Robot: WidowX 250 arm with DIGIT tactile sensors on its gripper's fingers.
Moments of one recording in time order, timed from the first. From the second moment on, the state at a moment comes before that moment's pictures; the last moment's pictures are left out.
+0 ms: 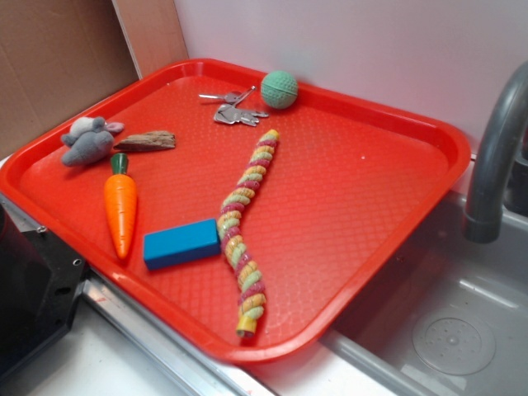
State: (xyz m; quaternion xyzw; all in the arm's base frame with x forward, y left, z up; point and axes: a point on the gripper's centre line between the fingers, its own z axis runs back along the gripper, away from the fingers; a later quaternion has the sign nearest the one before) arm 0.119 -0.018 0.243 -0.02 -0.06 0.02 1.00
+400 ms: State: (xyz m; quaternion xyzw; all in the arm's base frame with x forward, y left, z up) arm 0.116 -0.015 0.236 -0.02 -0.05 0.02 1.00
